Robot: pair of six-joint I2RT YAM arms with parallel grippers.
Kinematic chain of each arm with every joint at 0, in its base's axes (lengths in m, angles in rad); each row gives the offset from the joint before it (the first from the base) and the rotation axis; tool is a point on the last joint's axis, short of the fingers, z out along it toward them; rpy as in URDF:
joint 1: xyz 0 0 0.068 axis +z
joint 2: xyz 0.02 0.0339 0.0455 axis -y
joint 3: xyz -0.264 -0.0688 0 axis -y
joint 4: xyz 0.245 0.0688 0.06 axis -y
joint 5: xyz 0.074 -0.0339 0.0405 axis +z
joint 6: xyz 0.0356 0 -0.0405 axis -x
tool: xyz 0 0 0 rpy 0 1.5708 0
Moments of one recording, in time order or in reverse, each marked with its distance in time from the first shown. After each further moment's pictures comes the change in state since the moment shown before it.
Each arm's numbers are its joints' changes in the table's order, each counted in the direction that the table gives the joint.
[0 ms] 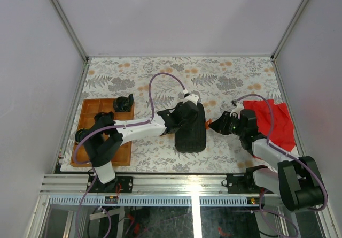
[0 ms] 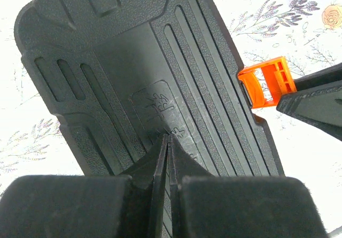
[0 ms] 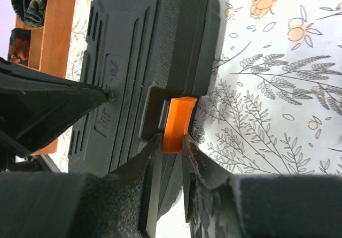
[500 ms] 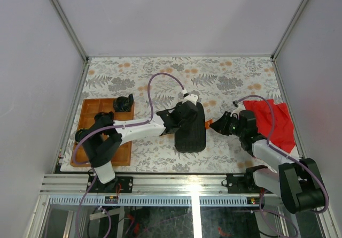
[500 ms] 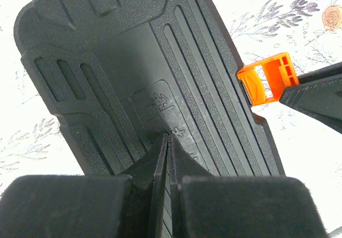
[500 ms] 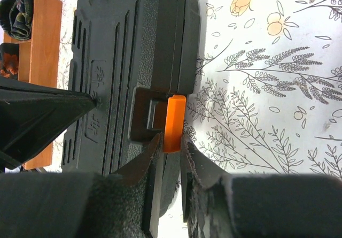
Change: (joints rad) left arm 0.003 0.011 -0.014 0.008 0.002 0.001; right arm 0.009 0.013 -0.004 -0.023 -0.077 -0.037
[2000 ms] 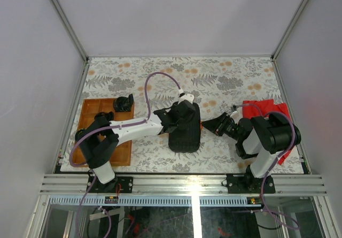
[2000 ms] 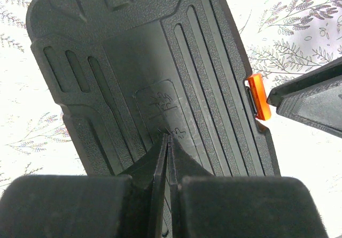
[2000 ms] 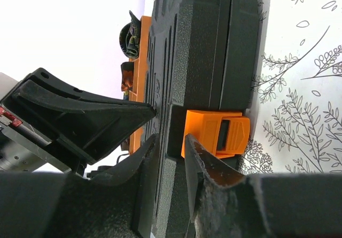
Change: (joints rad) left arm 0.019 0.027 -0.008 -0.072 0.023 -0.002; right arm -0.010 -0.637 -0.153 1.130 0.229 -0.567
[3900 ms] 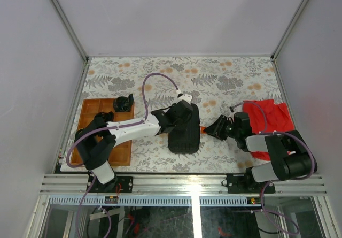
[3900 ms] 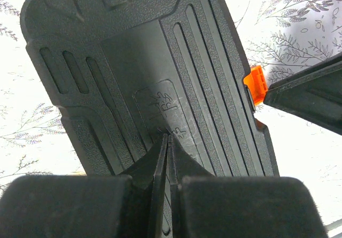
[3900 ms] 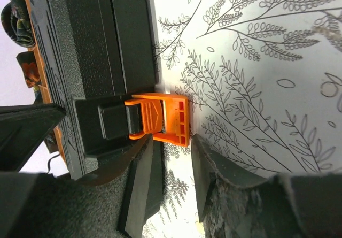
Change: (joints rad) left arm 0.008 0.033 -0.029 -0.003 -0.033 0.020; right arm 0.014 0.354 0.123 -0.939 -0.151 0.331
